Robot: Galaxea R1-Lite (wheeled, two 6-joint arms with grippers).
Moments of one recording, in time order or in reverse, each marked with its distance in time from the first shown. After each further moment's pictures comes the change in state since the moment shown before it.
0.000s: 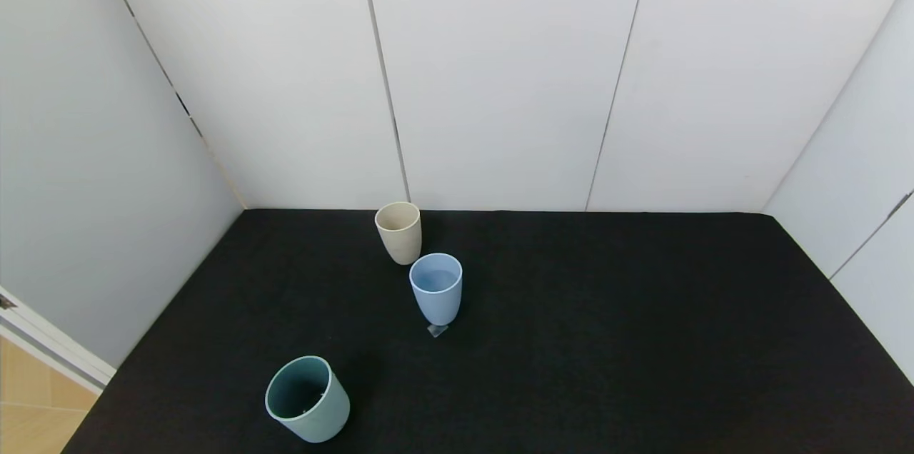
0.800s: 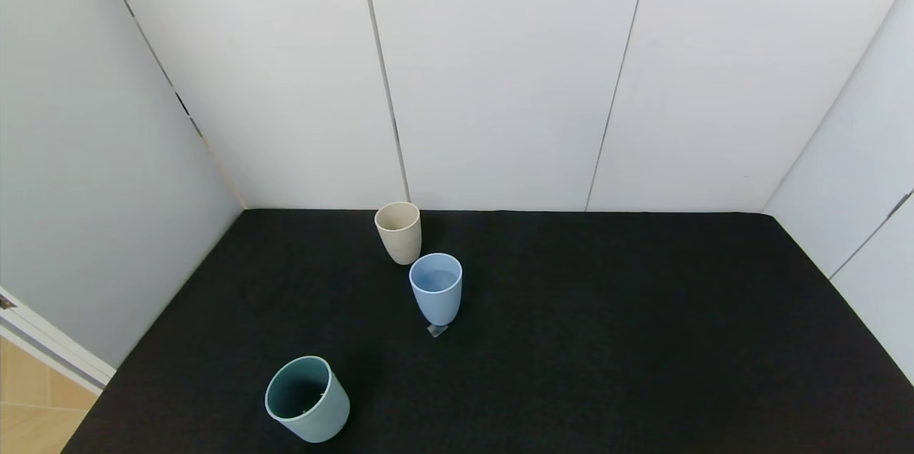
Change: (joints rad) left arm -0.003 -0.056 0.278 -0.370 -0.013 -0.054; right arm 0.000 0.000 0.000 0.000 0.000 0.000
